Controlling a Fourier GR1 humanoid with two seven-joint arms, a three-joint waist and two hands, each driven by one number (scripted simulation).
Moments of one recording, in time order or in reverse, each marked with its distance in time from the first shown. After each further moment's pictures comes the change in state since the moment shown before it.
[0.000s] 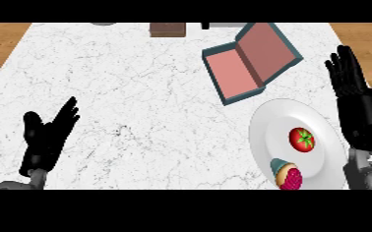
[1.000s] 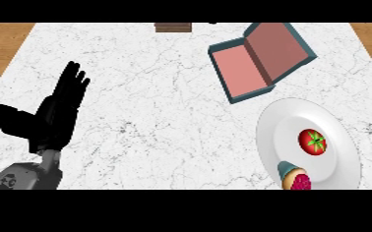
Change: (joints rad) left arm -0.108 -0.137 0.075 -0.208 0.024 0.084 -0.074; right arm 0.166 -0.428 -0.348 0.595 0.020 0.413 -0.503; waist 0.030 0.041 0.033
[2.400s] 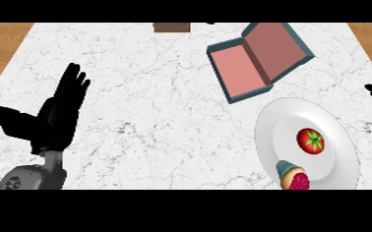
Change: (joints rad) left arm 0.020 -0.093 0.079 -0.004 -0.098 -0.069 0.027; right arm -0.034 -0.006 0.137 -0.471 0.047 0.371 0.640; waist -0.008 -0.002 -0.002
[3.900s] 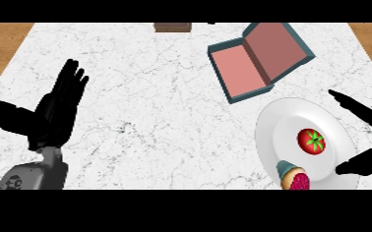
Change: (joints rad) left arm -0.020 -0.115 0.130 -0.023 -0.131 -0.116 0.085; right arm -0.076 0.294 -0.016 0.081 0.378 0.012 -0.023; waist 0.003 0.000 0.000
